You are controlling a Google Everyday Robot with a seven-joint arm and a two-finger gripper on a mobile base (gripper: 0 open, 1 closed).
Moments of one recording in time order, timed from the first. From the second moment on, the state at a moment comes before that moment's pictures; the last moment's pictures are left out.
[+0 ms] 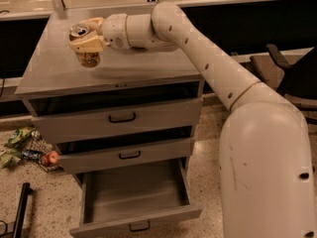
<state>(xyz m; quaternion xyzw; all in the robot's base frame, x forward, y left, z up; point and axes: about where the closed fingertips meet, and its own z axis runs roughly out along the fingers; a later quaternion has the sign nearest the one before) 0.715 0.218 0.946 -0.56 0.48 0.39 0.55</state>
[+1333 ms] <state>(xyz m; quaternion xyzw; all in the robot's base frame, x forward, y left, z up) 0.560 0.249 0.952 -0.58 0.45 0.46 0.49</state>
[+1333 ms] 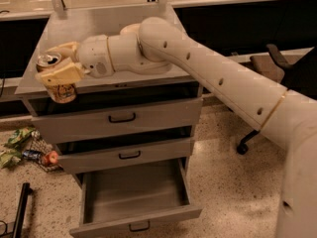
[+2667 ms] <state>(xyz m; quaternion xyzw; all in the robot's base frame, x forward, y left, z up) 0.488 0.243 0.857 -0.55 0.48 0.48 0.49</state>
